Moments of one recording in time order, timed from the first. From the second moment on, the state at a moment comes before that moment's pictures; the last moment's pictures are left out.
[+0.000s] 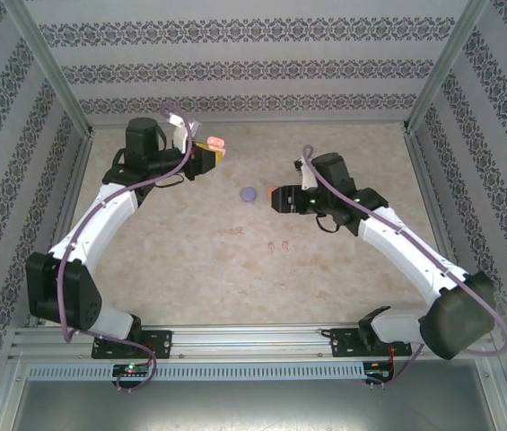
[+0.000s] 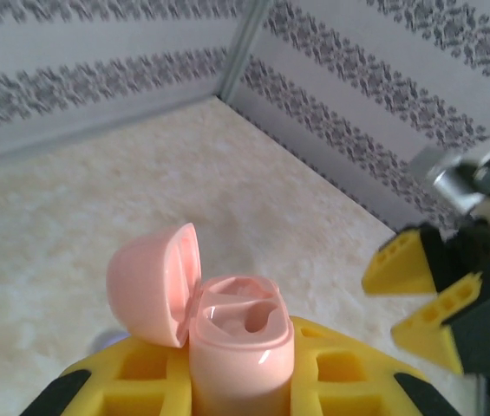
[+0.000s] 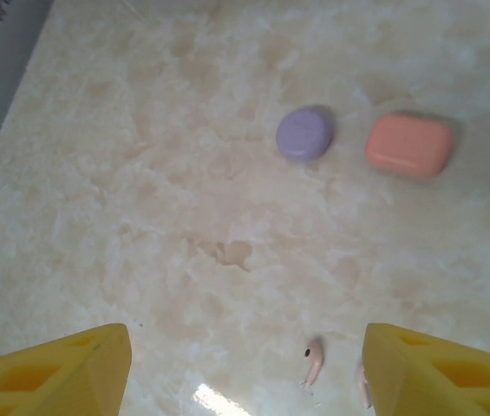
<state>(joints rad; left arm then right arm) -0.20 1.44 1.23 -0.14 0.76 -0.10 0.51 1.31 1.09 -0.54 -0.24 0.44</state>
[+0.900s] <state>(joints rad) -0.27 1.22 0.76 0.57 0.32 -0.16 0.79 1.79 1.22 -0.68 0.13 0.77</state>
